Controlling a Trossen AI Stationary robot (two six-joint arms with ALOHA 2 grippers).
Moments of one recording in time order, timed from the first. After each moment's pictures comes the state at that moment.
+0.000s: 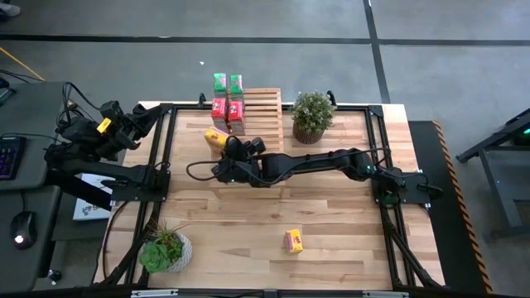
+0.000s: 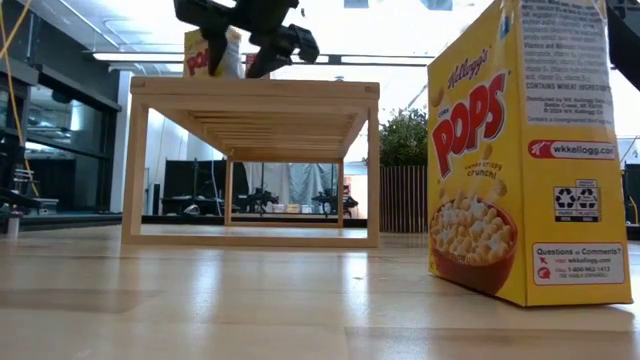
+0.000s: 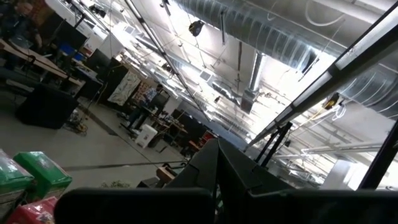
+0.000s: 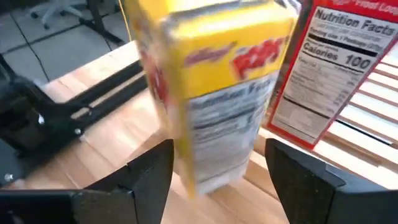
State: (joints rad) left arm -0.10 0.29 0.74 0.02 -0.53 -0.41; right arm 0.12 2.33 2.30 -0.72 0.83 0.63
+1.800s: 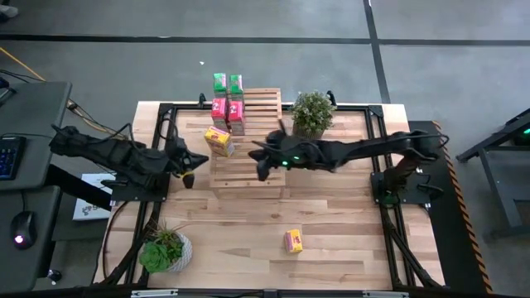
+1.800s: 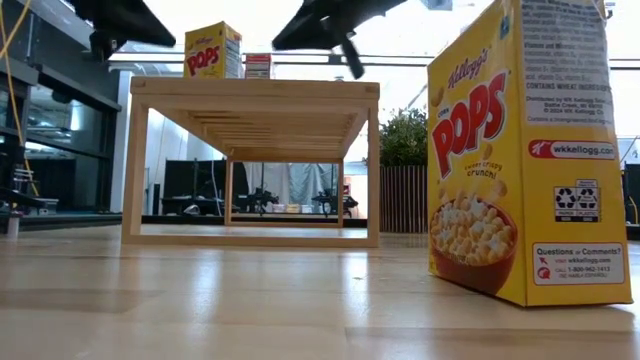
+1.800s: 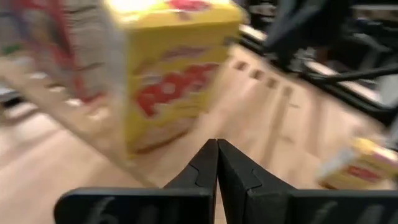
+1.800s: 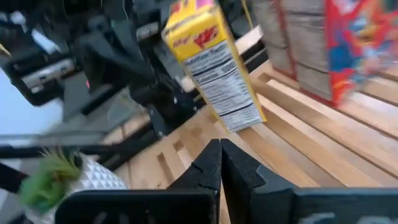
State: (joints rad) left arm -0.30 0.66 0.73 -0.63 -0.61 -0.65; right arm 0.02 1.68 1.29 0.05 0.24 0.58
